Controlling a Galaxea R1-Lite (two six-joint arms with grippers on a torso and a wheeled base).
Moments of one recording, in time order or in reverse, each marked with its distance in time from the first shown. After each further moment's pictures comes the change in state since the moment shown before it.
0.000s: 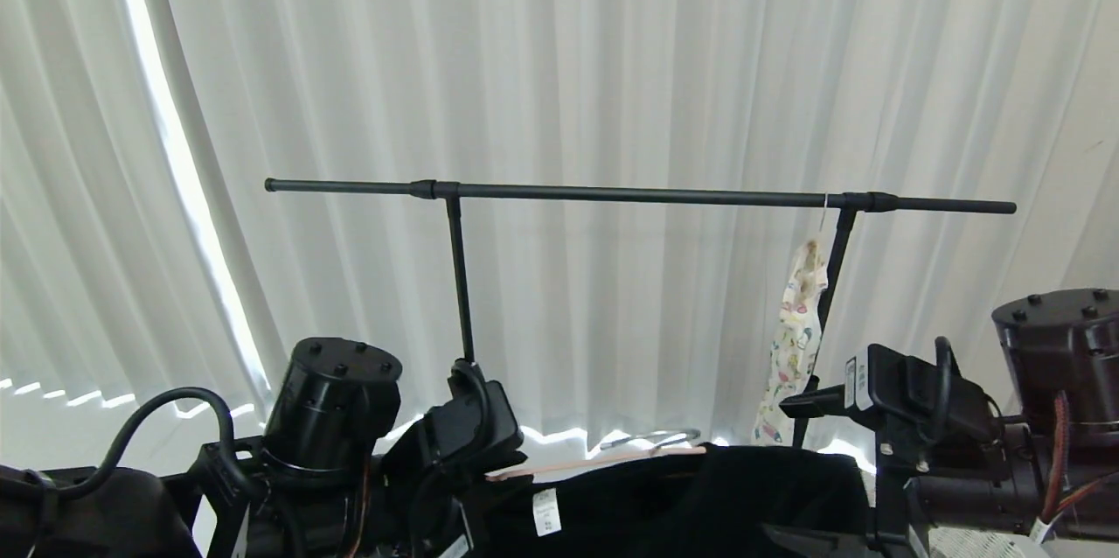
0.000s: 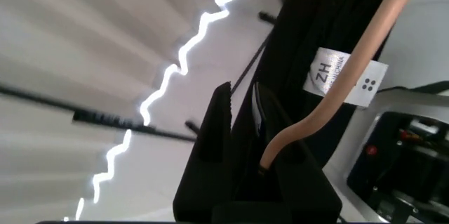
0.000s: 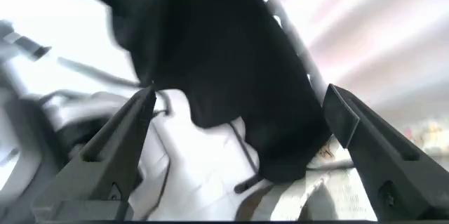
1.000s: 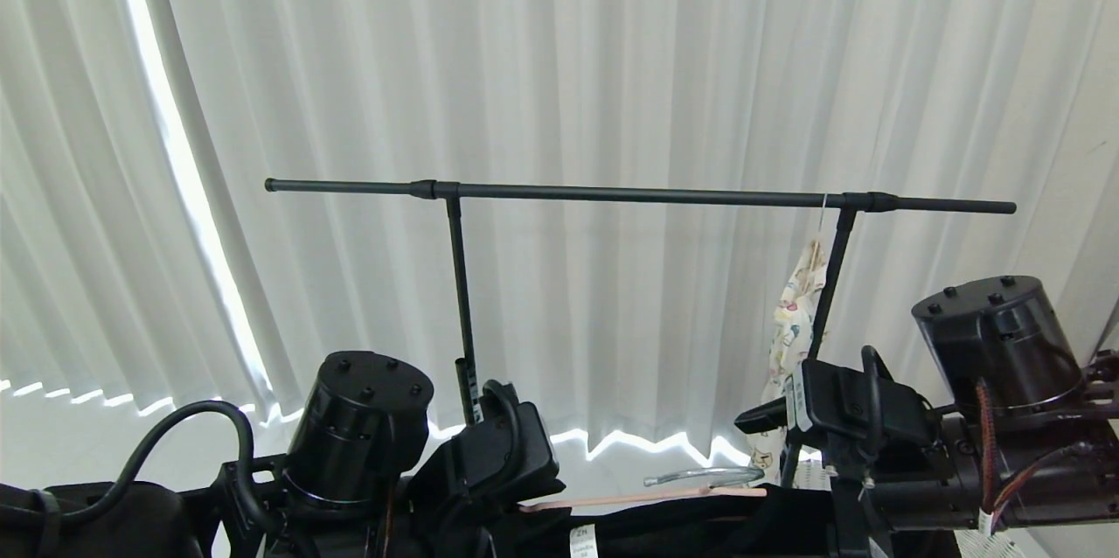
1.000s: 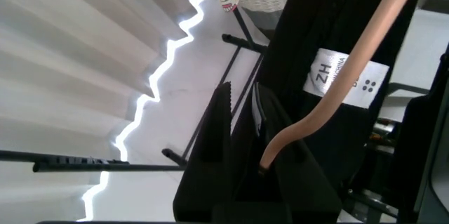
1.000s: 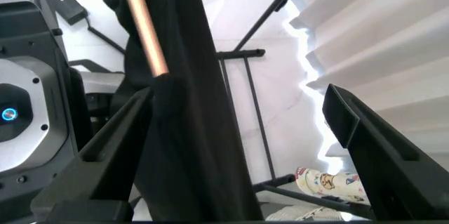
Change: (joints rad) left arm -0.101 0.000 -0.015 0.005 -0.022 -0.066; right arm 0.082 0.092 -0.117 0.125 0.031 -0.059
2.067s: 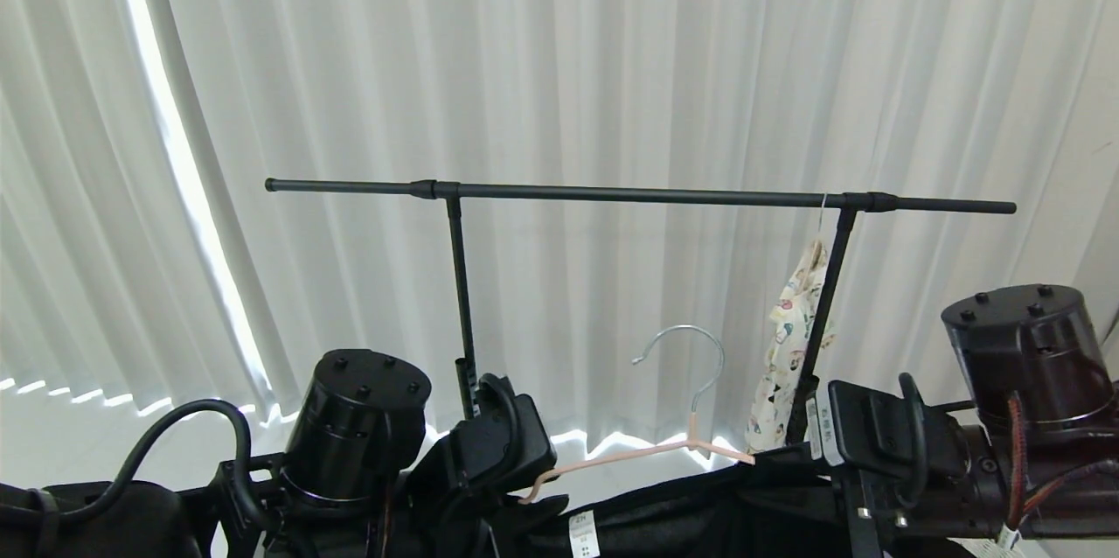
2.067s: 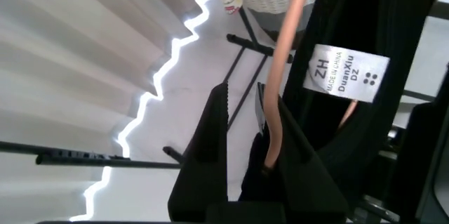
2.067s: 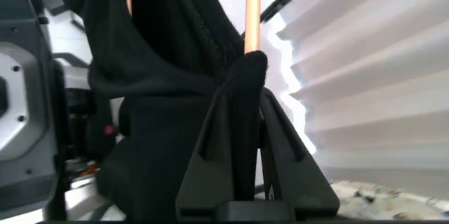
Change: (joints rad) left arm 0.010 0.000 0.000 -0.010 0.057 -0.006; right arm -0.006 -0.038 0.074 -0.116 0.006 -0.129
